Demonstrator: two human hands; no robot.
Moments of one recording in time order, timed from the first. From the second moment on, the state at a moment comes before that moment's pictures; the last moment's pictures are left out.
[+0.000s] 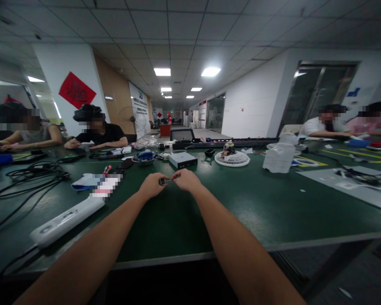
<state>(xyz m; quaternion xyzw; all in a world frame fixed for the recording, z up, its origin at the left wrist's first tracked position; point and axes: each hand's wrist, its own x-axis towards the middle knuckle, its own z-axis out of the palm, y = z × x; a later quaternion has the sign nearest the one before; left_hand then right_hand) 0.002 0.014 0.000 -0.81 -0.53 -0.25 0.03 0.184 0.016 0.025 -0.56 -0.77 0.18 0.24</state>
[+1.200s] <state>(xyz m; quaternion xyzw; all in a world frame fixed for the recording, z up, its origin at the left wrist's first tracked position) 0.010 0.003 0.010 -0.78 -0.60 -0.11 0.10 0.182 0.008 0.031 -0.54 -0.80 0.17 0.20</state>
